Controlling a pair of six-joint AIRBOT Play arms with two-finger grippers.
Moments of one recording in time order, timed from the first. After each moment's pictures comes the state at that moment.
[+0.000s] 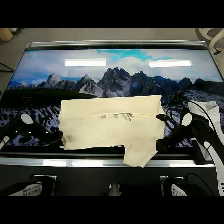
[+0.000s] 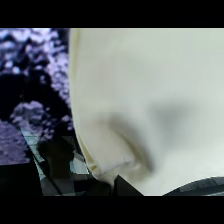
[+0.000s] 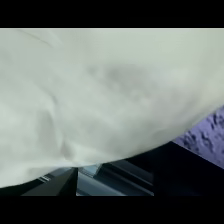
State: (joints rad) left arm 0.13 -1.29 0.66 1.21 -1.25 -1.50; right arm -0.07 -1.17 0.66 -1.33 1.30 1.03
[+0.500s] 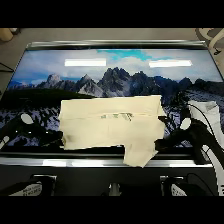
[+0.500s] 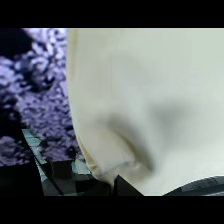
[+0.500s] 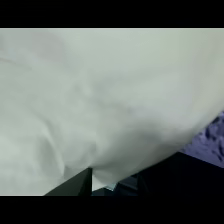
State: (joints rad) left arm 0.13 -1.29 0.66 1.22 -1.25 -1.49; right arm -0.07 -1.16 0.59 -1.29 1.21 1.15
